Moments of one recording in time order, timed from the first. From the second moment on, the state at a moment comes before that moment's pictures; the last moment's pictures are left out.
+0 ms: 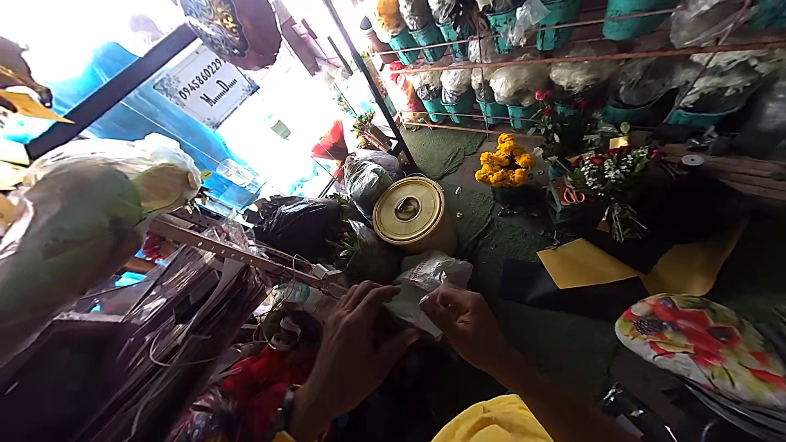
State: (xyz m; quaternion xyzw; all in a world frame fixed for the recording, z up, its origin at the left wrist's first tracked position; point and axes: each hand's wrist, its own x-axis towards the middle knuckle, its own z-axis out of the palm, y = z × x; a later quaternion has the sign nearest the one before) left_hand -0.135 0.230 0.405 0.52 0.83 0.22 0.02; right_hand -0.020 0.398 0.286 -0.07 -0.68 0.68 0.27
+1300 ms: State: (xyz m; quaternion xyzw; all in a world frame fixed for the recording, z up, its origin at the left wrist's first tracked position) left_hand -0.125 0.213 0.350 0.59 0.78 0.10 -0.17; right_hand -0.052 0.367 0.266 -0.07 -0.60 0.77 0.20
